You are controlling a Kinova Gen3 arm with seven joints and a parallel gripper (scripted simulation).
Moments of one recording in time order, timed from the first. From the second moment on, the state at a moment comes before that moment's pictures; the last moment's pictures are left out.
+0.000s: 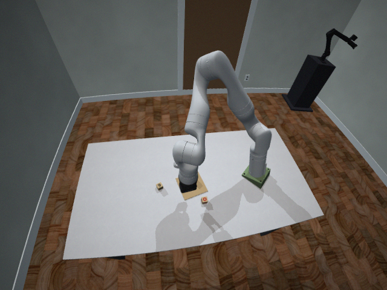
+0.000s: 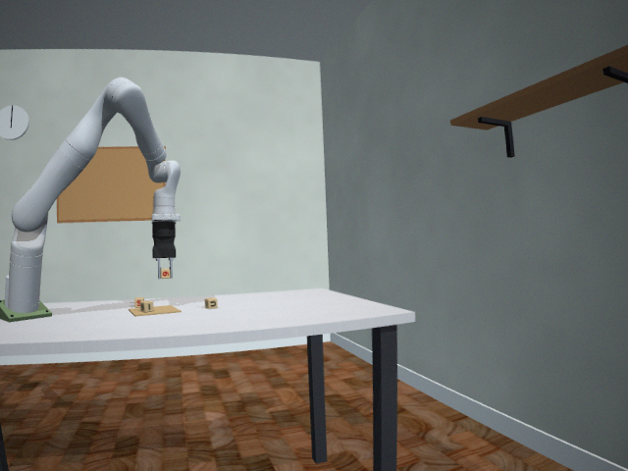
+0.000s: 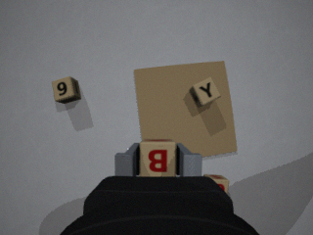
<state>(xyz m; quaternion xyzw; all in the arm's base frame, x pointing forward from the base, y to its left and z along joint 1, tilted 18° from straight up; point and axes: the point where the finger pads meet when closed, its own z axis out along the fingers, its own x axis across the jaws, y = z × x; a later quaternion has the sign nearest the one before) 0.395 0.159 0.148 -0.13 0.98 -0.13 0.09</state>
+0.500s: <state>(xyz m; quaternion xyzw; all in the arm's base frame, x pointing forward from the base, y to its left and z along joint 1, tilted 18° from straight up) 0.378 0.147 0.148 0.13 0.98 -0.10 0.12</state>
